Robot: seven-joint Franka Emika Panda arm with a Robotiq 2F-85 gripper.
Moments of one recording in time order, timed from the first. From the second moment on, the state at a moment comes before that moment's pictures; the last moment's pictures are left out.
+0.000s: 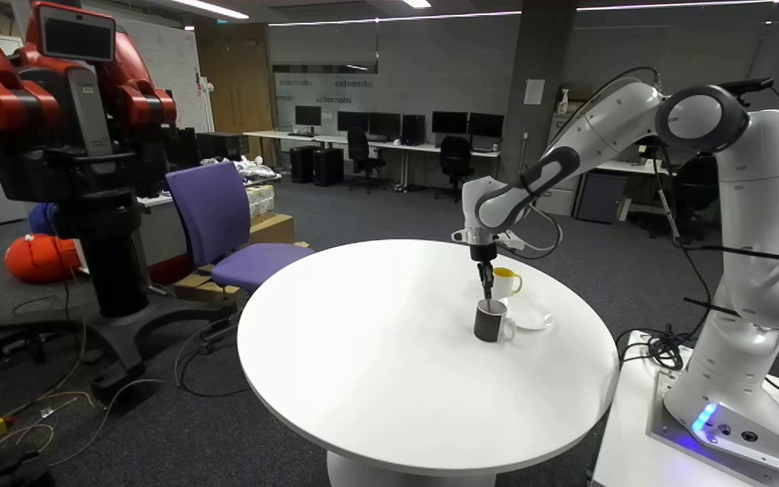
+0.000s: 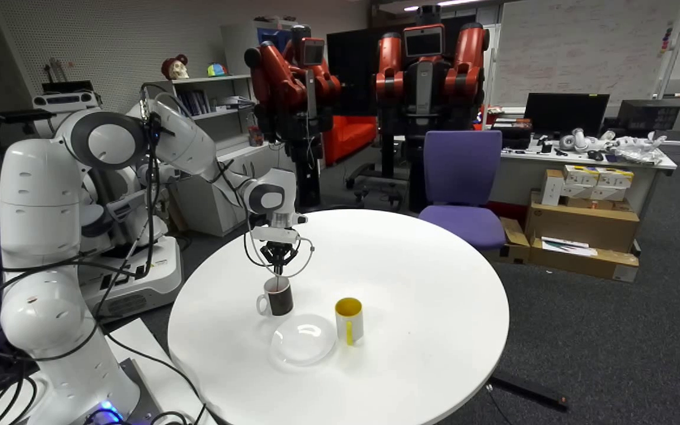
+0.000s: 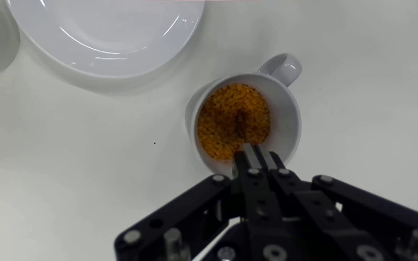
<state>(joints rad) -0.07 0.33 0.05 -2.08 -0.05 2.19 -0.61</state>
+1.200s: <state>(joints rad) -0.06 0.33 0.06 -2.06 -0.05 2.23 -0.59</state>
